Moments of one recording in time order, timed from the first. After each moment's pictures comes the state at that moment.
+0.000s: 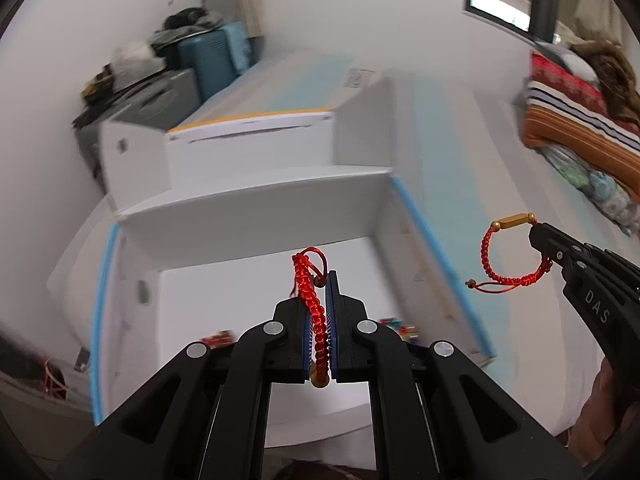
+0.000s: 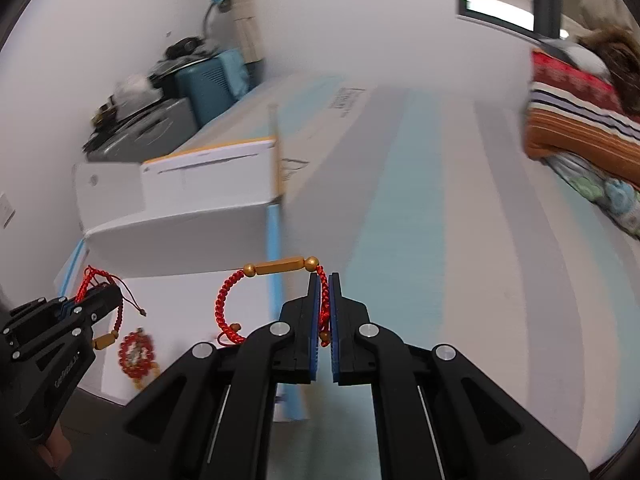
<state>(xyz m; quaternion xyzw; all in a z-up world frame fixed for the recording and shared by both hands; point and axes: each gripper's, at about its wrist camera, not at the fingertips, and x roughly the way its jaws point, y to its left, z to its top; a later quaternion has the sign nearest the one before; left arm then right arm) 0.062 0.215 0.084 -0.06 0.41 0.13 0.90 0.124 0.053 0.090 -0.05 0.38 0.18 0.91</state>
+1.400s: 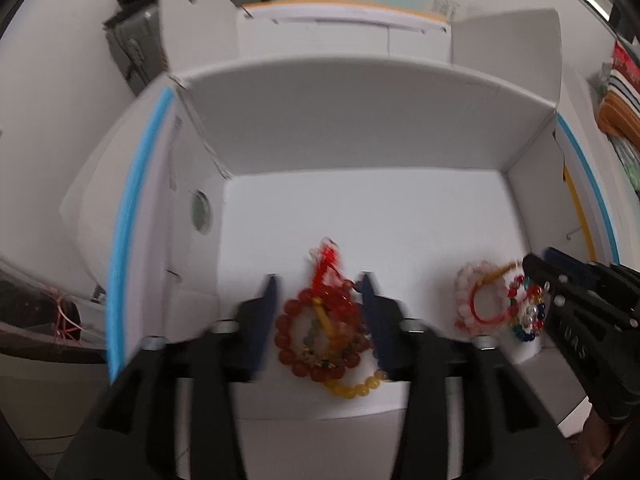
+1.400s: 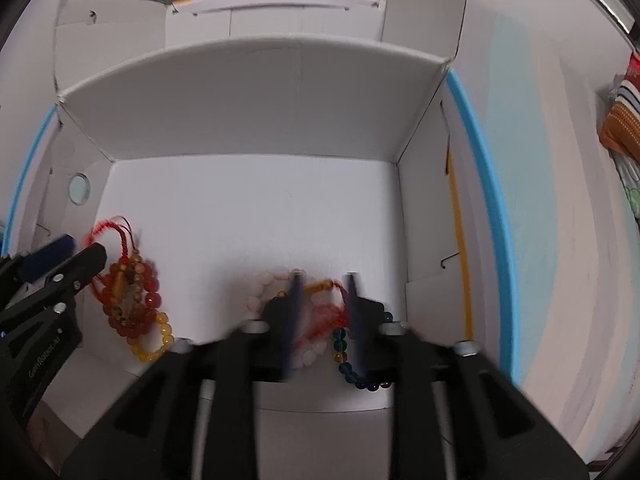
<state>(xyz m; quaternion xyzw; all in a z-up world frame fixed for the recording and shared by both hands) 0.062 0.328 0.001 -0.11 0.53 0.20 0.82 0.144 0.194 -0.014 -0.17 0.53 0.21 0.80</state>
